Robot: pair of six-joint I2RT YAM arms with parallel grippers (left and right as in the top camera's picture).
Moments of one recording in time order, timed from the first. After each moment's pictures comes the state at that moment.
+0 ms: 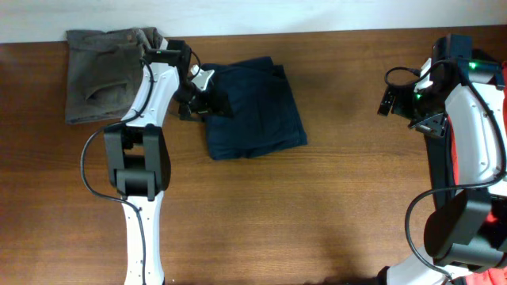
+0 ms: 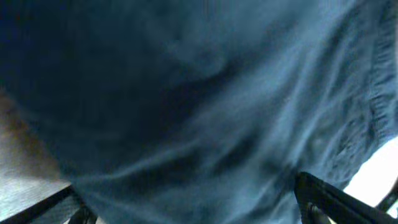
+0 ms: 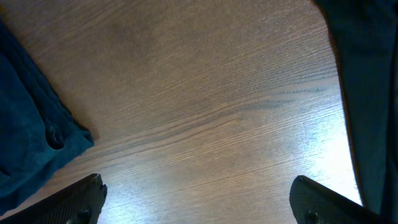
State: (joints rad) left arm -0.12 2.52 2.20 -1.22 0.53 0.06; right arm -0.22 1.80 1.68 -1.23 -0.12 0.22
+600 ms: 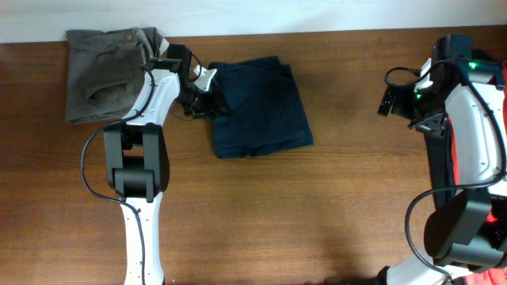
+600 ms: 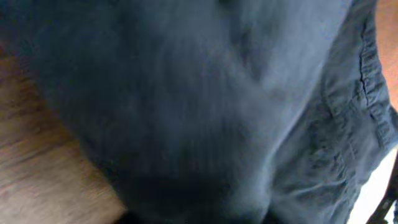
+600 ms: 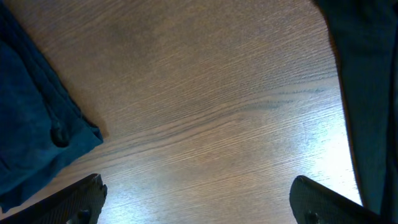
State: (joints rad) left arm -0.12 2.50 2.08 -1.04 0.61 0.07; right arm -0.22 1.80 1.68 -1.23 -0.12 0.22
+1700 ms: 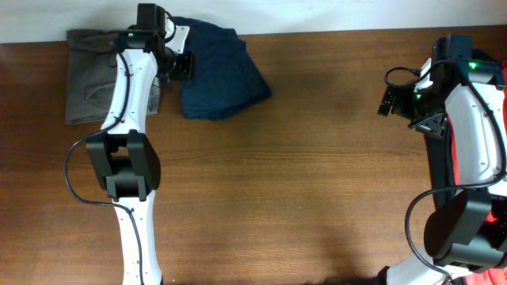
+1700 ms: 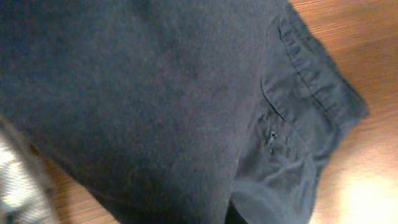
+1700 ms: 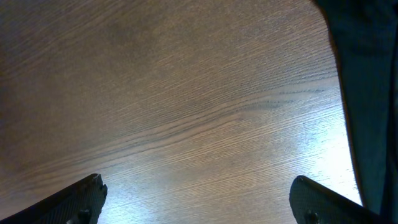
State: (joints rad) left arm -0.04 2.50 2.43 -1.09 0.29 0.12; right arm -0.22 1.80 1.68 -1.23 -0.12 0.22
